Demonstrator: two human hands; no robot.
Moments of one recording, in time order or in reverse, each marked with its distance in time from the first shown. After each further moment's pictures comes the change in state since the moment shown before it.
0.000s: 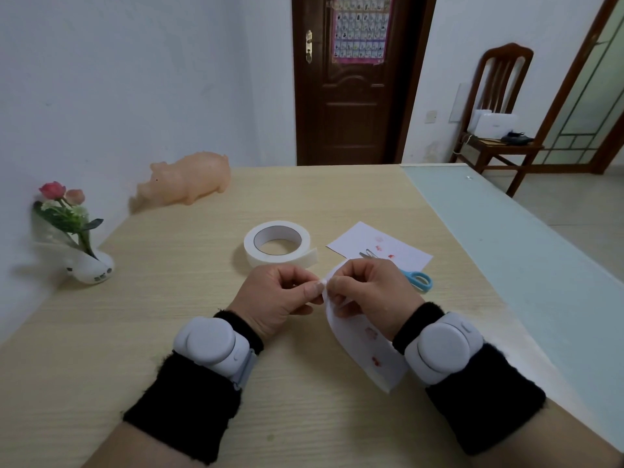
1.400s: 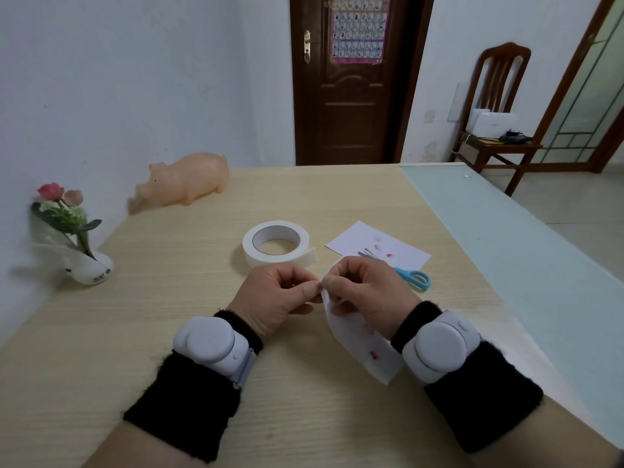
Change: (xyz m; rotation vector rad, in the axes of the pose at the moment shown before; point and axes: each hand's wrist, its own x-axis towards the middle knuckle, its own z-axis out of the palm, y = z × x) left_hand 0.001 -0.001 0.001 -0.040 -0.019 -0.004; right_hand 0.000 -0.002 0.001 -0.032 -0.041 -0.023
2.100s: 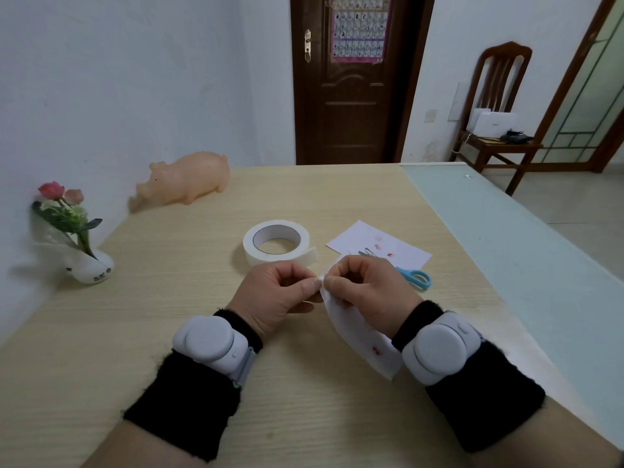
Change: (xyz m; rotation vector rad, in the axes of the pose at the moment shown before) left_hand 0.000 0.001 0.001 -0.045 0.012 -0.008; right_hand 0.002 0.005 -0.002 -0.126 0.011 -0.110
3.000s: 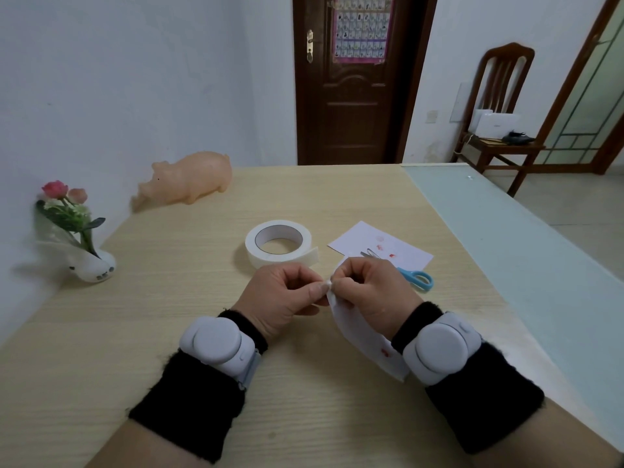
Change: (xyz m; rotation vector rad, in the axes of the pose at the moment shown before) left_hand -0.001 -0.001 0.003 0.045 -0.038 0.023; right_hand 0.000 0.000 0.001 -0.090 0.051 0.011
